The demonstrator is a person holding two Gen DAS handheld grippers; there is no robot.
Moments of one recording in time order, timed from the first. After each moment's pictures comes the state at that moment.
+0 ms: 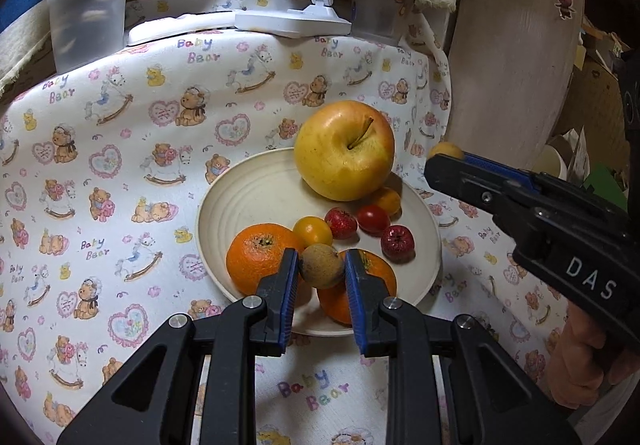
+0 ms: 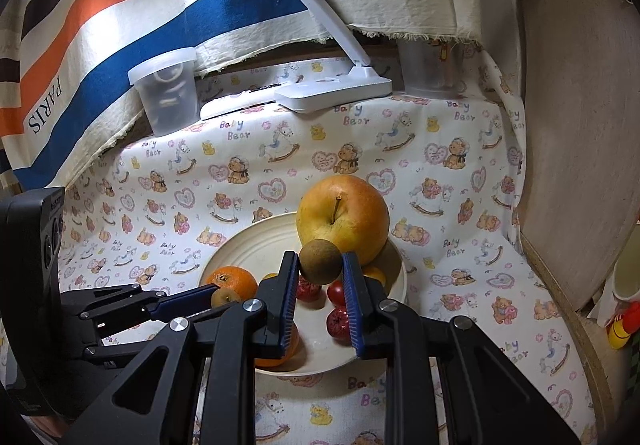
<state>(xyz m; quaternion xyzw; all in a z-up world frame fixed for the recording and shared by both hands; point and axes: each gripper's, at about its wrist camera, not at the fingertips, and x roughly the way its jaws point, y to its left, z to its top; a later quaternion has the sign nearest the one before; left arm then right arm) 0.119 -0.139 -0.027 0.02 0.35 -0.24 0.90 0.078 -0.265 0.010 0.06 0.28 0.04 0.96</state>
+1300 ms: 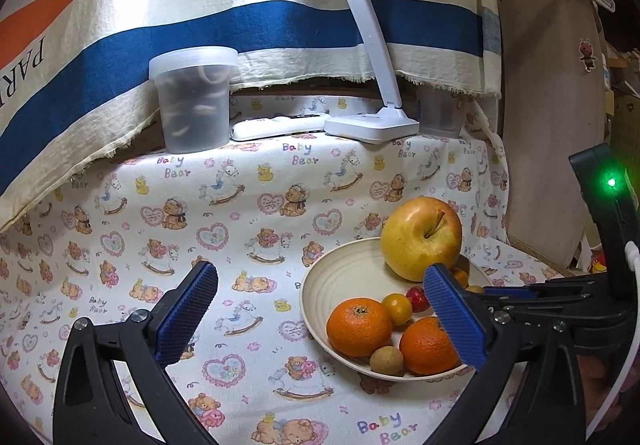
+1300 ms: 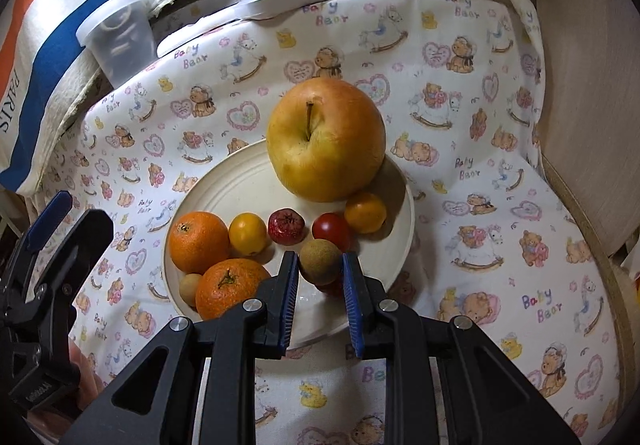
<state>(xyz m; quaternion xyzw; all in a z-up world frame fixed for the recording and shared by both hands) 0.090 -0.110 -0.003 0.02 0.18 -0.11 0.98 0.112 -0.278 -0.034 0.10 0.40 0.03 0.91</state>
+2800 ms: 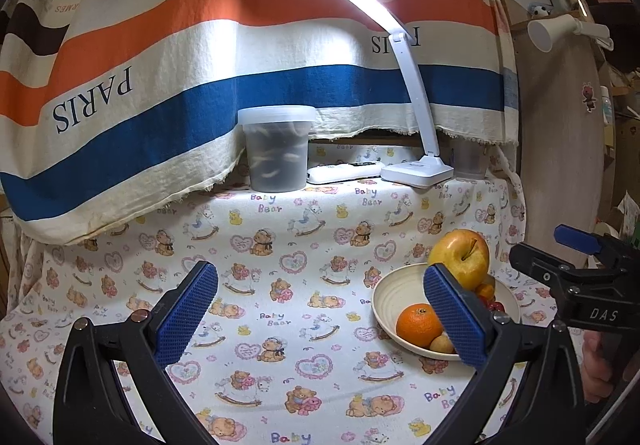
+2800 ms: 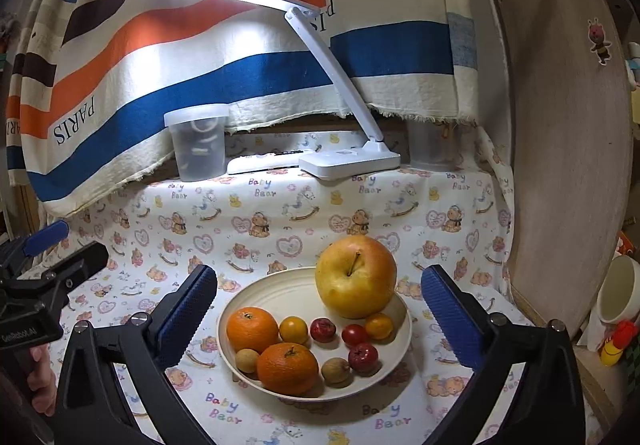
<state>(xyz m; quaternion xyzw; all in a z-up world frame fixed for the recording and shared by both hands) 0.039 -0.043 0.019 0.01 0.11 -0.06 0.99 0.039 -0.239 0.020 0.03 0.14 0.03 0.99</state>
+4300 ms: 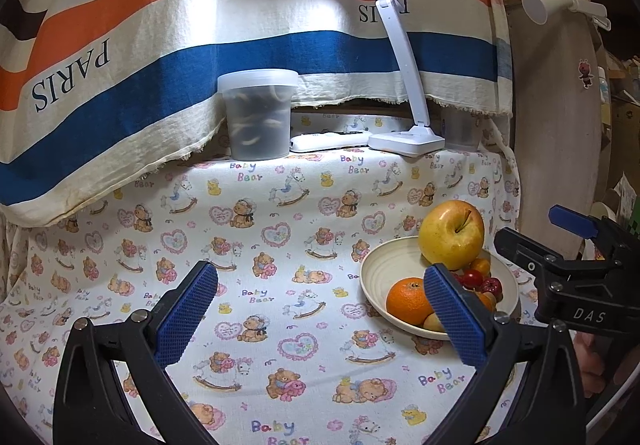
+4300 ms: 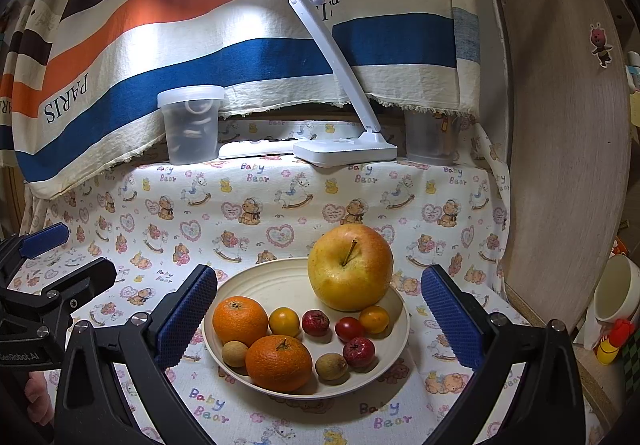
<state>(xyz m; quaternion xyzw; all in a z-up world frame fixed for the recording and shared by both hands) 0.051 -0.051 0.003 0.02 0.16 -0.08 0.98 0.044 -0.231 0.005 0.00 0.15 0.00 0.99</state>
